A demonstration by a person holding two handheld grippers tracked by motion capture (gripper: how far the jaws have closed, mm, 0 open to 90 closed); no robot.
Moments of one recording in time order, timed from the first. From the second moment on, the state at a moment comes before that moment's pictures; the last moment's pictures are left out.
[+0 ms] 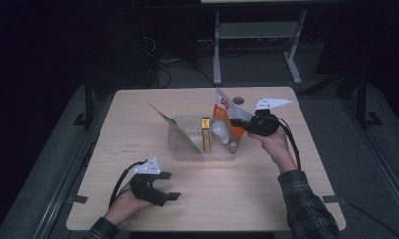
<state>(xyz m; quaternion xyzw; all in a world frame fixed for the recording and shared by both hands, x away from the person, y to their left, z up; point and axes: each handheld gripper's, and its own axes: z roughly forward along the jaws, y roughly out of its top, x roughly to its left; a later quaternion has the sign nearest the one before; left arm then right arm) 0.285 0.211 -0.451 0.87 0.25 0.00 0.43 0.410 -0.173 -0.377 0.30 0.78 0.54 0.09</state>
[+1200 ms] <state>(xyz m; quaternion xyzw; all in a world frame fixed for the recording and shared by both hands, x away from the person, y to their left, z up) 0.286 0.210 -0.449 0.88 0.24 0.01 0.42 0.377 -0.192 -0.365 0.32 0.80 0.49 0.13</state>
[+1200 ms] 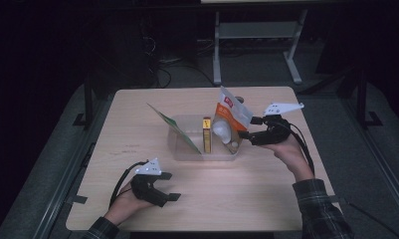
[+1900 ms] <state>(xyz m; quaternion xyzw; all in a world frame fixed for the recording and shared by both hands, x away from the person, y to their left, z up) 0.278 0.215 -0.443 0.88 0.23 0.02 0.41 0.328 -0.219 -0.390 0.33 0.81 0.47 0.11</state>
